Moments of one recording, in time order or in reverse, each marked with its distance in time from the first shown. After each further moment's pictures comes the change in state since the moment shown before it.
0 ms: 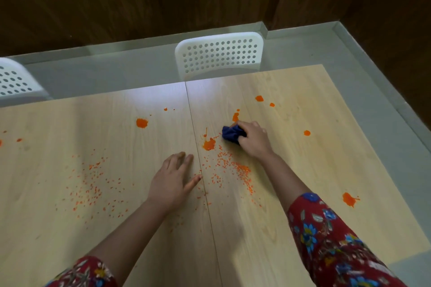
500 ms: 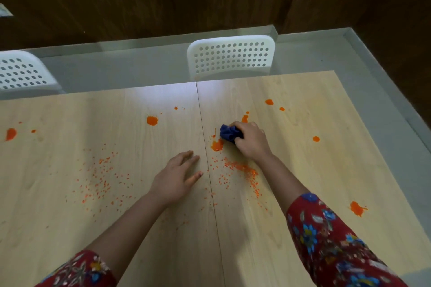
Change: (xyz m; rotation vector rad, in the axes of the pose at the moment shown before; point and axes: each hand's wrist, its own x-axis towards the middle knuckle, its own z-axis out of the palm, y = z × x) left_hand 0.004 -0.015 -0.007 -0.202 -0.039 0.005; right_hand 0.008 -0.024 0.014 -0.038 -0.001 -0.033
